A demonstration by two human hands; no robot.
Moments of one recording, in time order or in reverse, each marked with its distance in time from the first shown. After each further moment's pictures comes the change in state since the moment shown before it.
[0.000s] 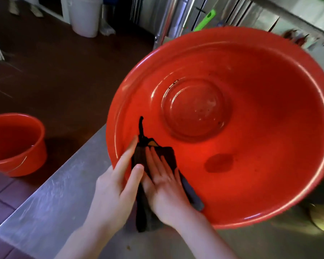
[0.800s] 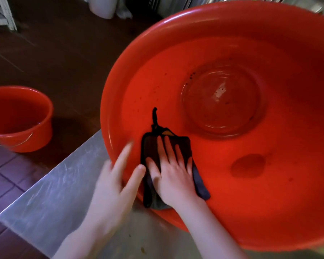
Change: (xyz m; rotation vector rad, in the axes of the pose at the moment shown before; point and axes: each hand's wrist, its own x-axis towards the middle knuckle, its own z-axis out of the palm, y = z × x) left_hand -0.007 -0.046 -0.016 -0.021 0.056 -0.146; right_hand 0.050 0.001 0.033 -0.320 0.040 0.080
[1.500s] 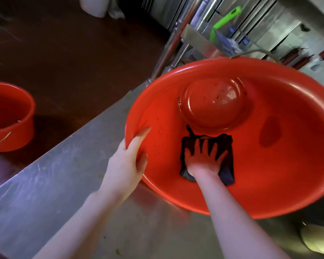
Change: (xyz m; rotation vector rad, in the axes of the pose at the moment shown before) left_hand 0.050 -0.008 0.063 0.181 -0.001 0.232; right_hand 0.057 0.131 -0.026 -0.298 -0.129 0.519
